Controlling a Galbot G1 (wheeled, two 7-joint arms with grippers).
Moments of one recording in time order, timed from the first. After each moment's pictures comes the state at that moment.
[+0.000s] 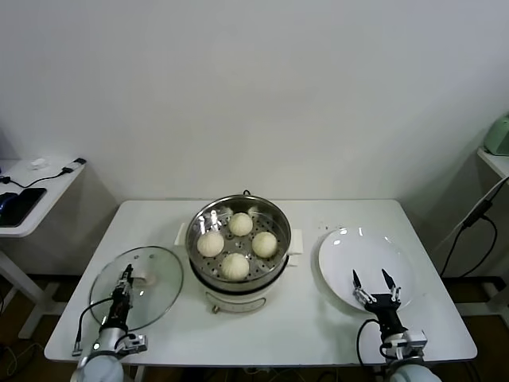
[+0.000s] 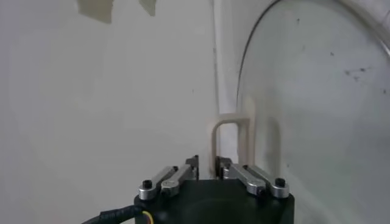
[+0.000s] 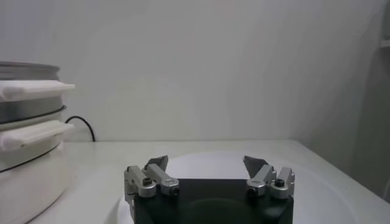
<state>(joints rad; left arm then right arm) 1.29 -1.24 -0.58 -1.34 1.27 0.05 -0.37 -1.42 1.24 0.54 1.60 0.35 0.22 -0.04</state>
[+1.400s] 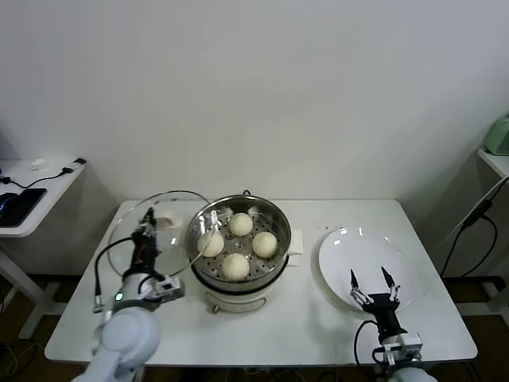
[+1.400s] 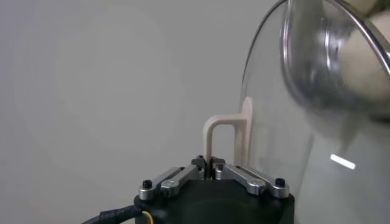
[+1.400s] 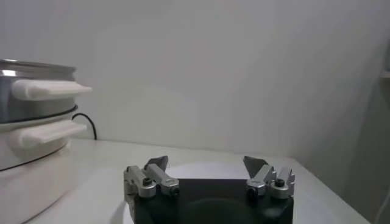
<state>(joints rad) 1.23 -1.16 -0.30 -2.05 1.19 0.57 0.14 -1.46 1.26 0.54 1.67 0.22 0.22 0.01</state>
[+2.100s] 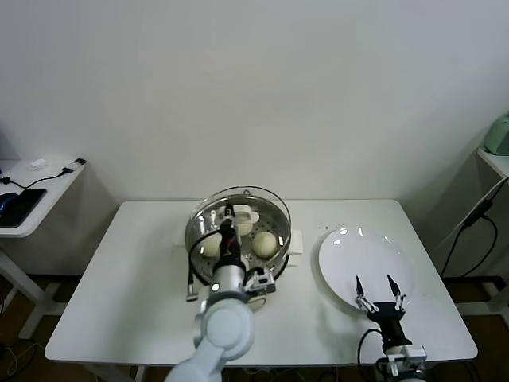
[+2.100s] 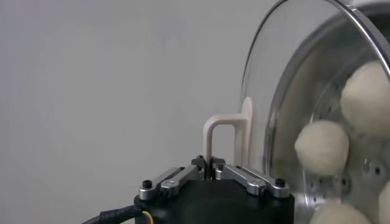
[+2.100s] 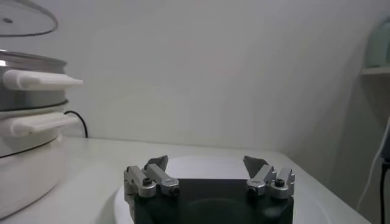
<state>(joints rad) 1.04 -1.45 0.06 -1.93 1.54 0.71 0.27 -1.49 1.28 0.56 1.64 0.23 0.28 0.02</state>
